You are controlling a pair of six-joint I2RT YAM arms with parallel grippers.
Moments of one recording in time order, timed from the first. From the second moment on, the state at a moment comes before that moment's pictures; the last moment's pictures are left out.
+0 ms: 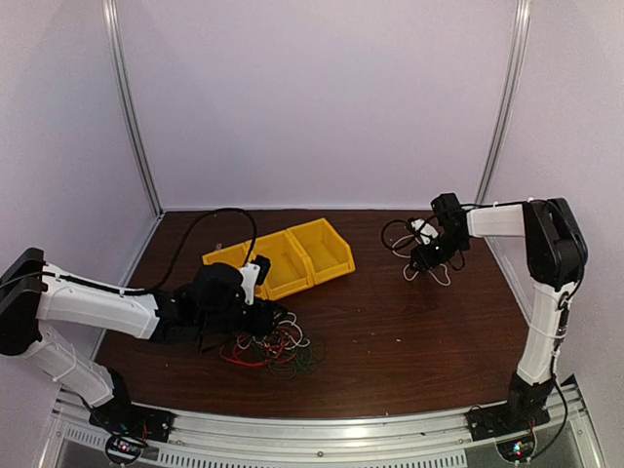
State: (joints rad) left arm -0.97 1.42 0.64 0.21 -0.13 -0.47; right arm 0.20 1.99 1.35 -0.43 -0.16 -0.24
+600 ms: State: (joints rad) left arm -0.97 1.42 0.64 0.21 -0.13 -0.47; right arm 0.17 2.05 1.37 -0.42 -0.19 -0.20
